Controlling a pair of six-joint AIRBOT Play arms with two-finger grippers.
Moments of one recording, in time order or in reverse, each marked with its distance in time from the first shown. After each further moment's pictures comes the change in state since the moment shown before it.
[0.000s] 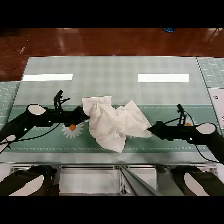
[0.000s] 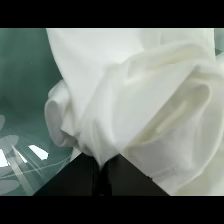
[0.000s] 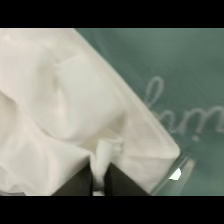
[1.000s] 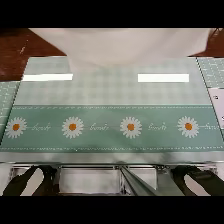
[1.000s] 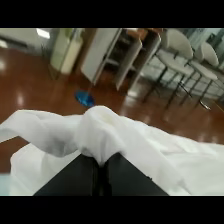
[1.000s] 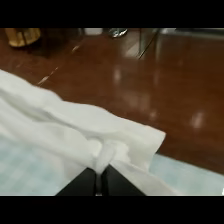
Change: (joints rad) left arm 0.568 0.325 1.135 0.021 -0.273 0.018; right arm 0.107 -0.019 1.701 -0.606 0.407 0.212
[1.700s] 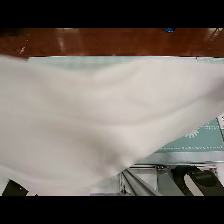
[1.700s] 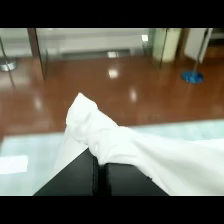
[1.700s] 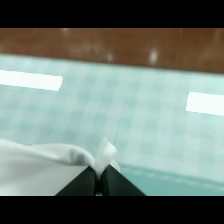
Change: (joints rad) left arm -0.478 0.367 -0.073 0.929 -0.246 -0.221; right arm 0.000 0.366 -0.446 -0.197 0.228 0.137
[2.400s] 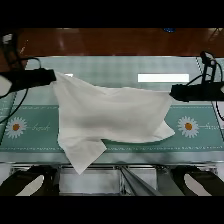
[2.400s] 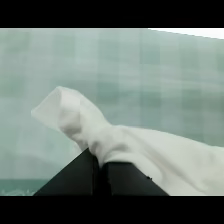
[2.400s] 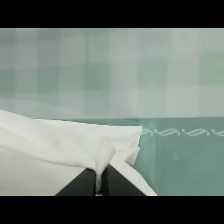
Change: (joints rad) left arm -0.059 -0.583 -0.562 -0.028 0.578 -0.199; right arm -0.081 -0.431 -0.577 0.099 -0.518 -0.014
